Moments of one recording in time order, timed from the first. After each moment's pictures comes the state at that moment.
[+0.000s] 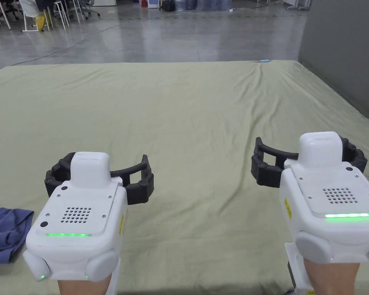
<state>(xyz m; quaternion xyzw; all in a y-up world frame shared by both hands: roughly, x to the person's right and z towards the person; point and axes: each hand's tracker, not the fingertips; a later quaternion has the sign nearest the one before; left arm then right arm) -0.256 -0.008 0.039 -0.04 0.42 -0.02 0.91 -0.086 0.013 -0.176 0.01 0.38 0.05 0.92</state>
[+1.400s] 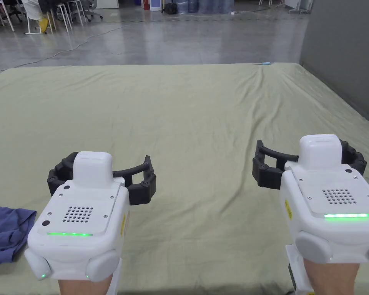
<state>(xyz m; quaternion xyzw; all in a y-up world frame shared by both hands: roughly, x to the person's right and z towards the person) -0.252 -0.006 0.042 -0.04 0.42 -0.02 0.91 -0.086 0.011 -0.177 0.00 0.38 0.05 0.92</state>
